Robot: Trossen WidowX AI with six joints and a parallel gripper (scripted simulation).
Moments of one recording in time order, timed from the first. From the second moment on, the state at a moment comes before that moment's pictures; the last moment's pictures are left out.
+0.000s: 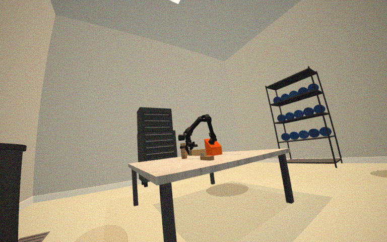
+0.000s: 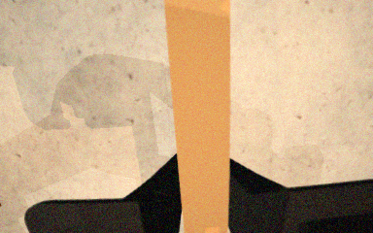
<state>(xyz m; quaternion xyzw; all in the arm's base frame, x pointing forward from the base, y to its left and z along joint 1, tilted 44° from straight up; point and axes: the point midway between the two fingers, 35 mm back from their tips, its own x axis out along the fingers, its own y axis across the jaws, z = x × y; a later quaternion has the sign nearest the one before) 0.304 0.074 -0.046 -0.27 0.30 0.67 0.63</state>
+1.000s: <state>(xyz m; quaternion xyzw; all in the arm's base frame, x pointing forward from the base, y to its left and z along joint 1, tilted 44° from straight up) 0.303 0.067 -0.053 -0.27 0.29 0.67 0.63</state>
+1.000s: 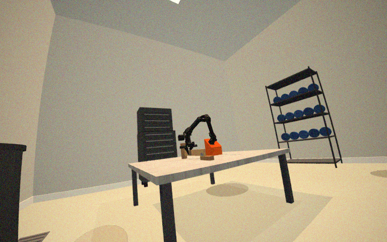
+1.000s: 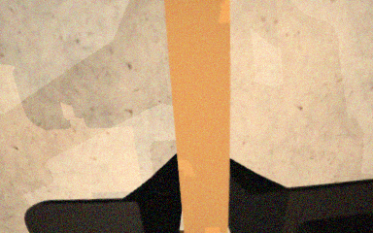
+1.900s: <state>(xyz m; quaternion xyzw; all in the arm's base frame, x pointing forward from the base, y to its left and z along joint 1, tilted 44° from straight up) 0.304 0.060 -0.058 -0.27 0.29 0.67 0.63</state>
